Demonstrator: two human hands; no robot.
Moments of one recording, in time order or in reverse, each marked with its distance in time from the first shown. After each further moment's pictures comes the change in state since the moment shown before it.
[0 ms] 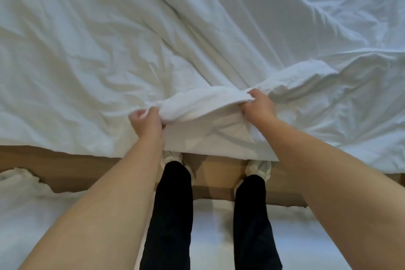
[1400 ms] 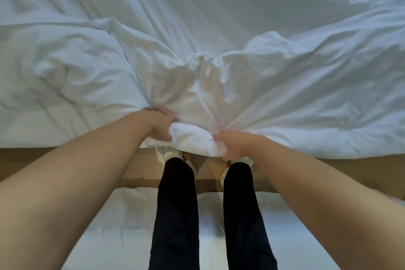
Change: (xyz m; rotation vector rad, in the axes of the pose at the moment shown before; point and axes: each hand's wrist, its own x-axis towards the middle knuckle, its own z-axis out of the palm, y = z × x) left_hand 0.012 0.005 0.019 2.394 -0.894 0.674; right_hand -0.042 0.050 0.058 -0.807 -0.846 -0.214
